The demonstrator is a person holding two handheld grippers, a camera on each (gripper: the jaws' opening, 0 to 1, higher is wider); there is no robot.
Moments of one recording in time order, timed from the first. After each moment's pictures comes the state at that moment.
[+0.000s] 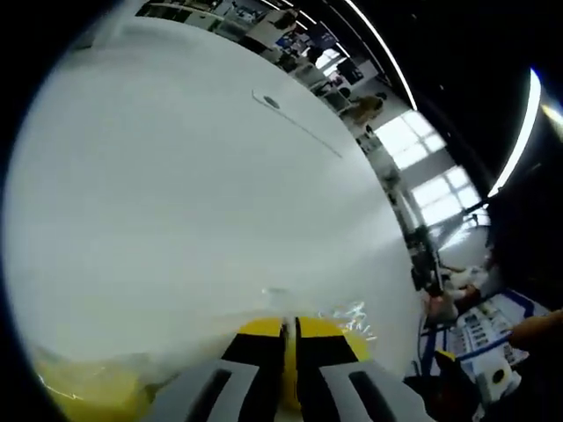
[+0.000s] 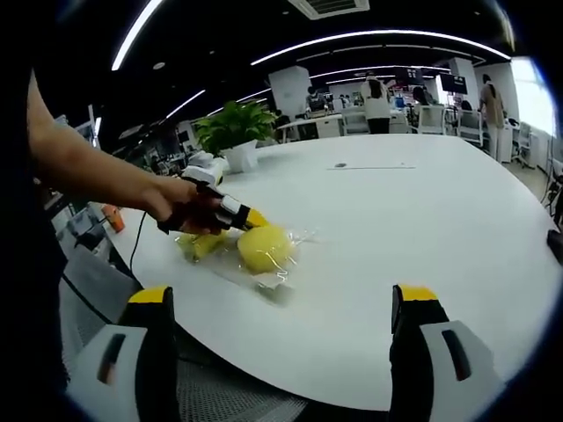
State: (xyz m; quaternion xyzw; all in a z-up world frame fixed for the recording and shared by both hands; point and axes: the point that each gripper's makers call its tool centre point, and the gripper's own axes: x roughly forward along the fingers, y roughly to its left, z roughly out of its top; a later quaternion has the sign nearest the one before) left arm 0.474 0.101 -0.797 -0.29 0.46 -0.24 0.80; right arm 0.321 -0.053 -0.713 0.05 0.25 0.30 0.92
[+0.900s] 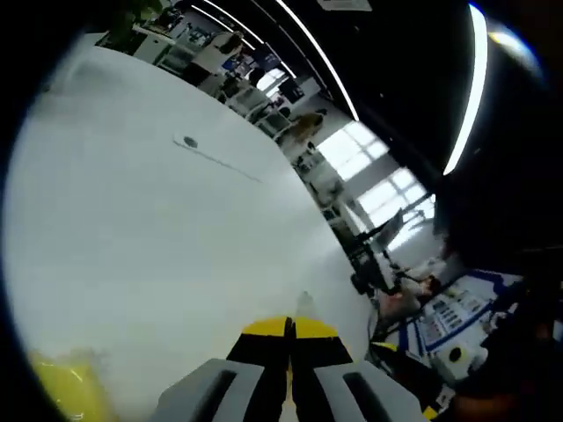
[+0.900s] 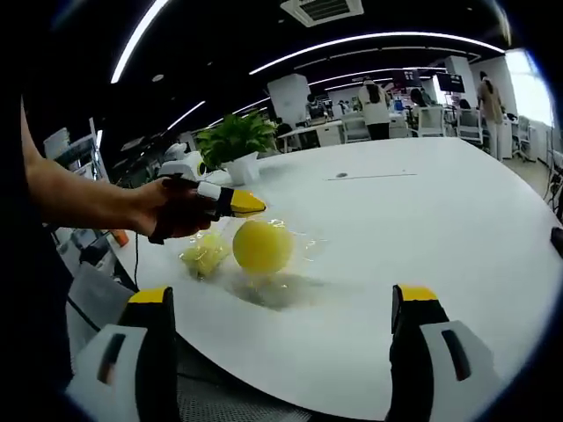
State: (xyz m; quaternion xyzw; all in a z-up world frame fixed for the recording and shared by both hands) left arm 0.447 0.054 -0.688 -0.29 0.34 -0.39 0.80; right arm 0.332 -0.052 -0.693 0.08 0.23 0.31 0.92
